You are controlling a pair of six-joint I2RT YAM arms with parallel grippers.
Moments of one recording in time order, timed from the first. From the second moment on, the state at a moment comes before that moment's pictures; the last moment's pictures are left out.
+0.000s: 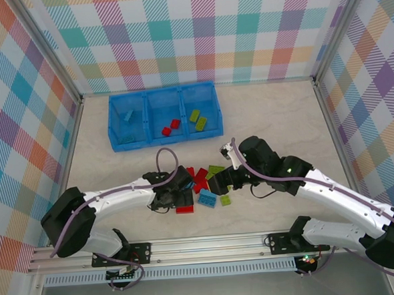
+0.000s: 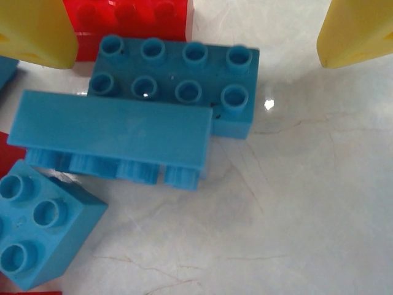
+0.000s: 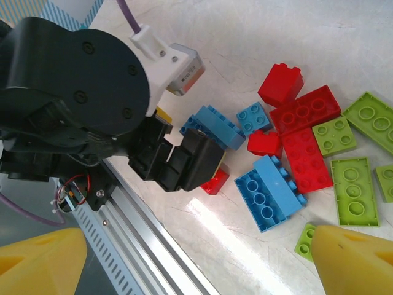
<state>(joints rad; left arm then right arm) -0.91 1.42 0.76 -0.71 -0.15 -0.95 0.87 1.03 0.93 -0.65 -0.30 0.44</state>
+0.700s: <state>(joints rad) -0.91 1.36 0.79 -0.72 -0.25 -0.90 0.87 1.00 0.92 -0.69 -0.30 0.47</state>
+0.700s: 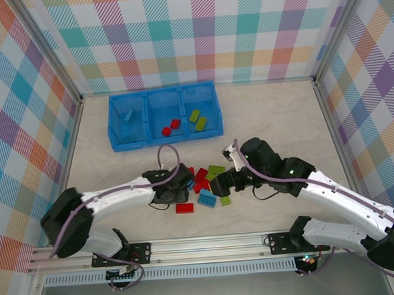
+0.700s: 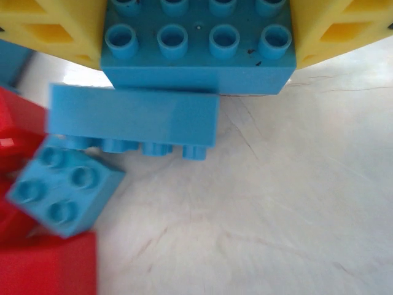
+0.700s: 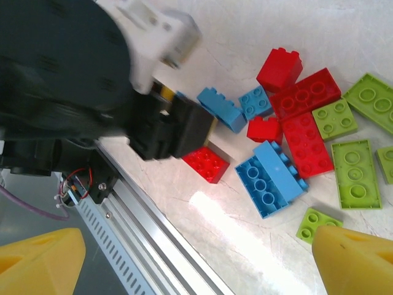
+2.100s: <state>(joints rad) -0.02 1.75 1.60 -0.72 0.15 -0.74 0.86 0.84 0.93 -0.80 0.01 0.61</state>
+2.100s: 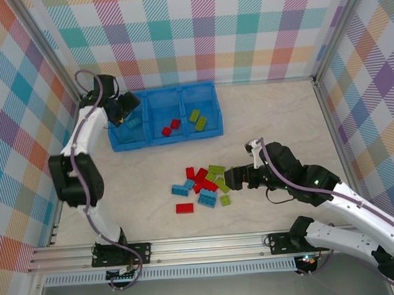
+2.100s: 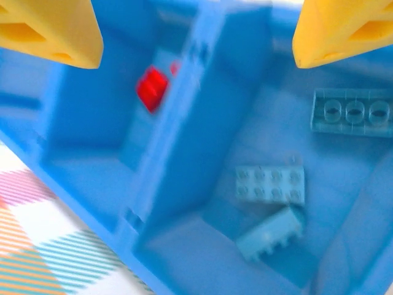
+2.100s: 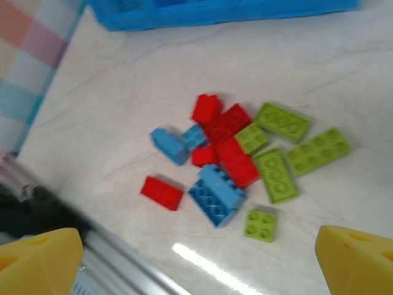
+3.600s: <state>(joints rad) -0.78 0.93 0.99 -0.81 0.20 0.10 0.67 1.52 0.79 -0.49 0.10 1.05</state>
